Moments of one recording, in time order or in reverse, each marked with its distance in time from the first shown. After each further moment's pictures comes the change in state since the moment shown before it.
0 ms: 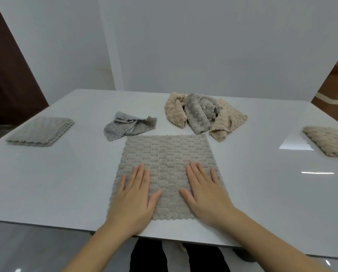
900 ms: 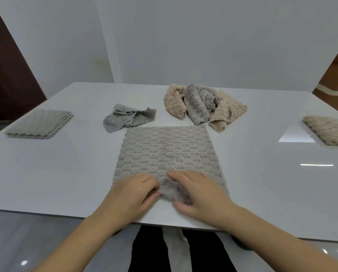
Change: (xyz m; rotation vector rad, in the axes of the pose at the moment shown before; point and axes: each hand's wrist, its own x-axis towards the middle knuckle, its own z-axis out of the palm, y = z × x) left_hand -0.016 -0.009 -0.028 -0.094 0.207 0.507; right_hand -0.022 -0.012 -0.003 0.155 0.200 -0.391
